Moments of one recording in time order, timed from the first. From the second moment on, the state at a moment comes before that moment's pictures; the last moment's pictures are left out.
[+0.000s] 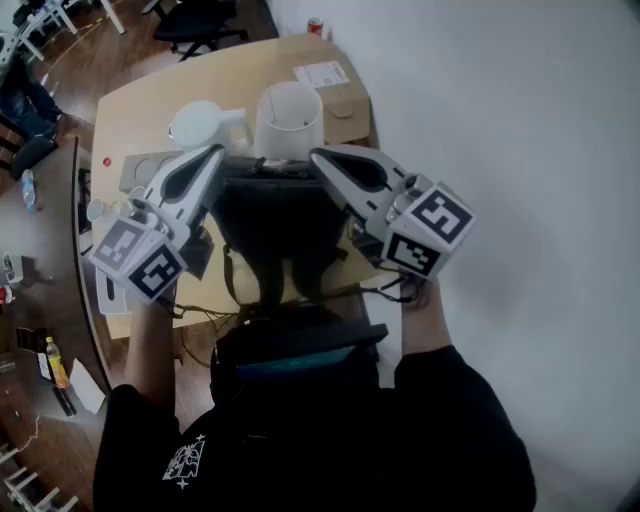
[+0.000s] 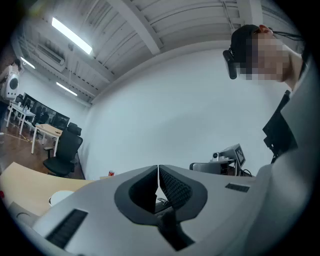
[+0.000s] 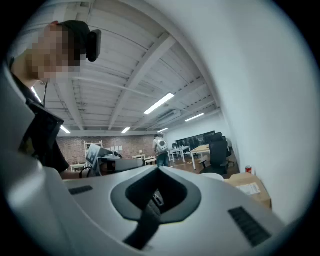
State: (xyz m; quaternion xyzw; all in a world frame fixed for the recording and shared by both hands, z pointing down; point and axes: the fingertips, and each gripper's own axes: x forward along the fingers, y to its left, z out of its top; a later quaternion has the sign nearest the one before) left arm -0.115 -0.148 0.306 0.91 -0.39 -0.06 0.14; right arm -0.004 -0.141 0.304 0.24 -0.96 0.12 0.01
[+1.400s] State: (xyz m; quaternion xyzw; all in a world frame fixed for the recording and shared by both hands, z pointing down) left arm -0.063 -0.155 0.375 0.87 0.17 0.30 0.35; right arm 0.002 -0.147 0.322 0.19 -0.97 0.15 0.05
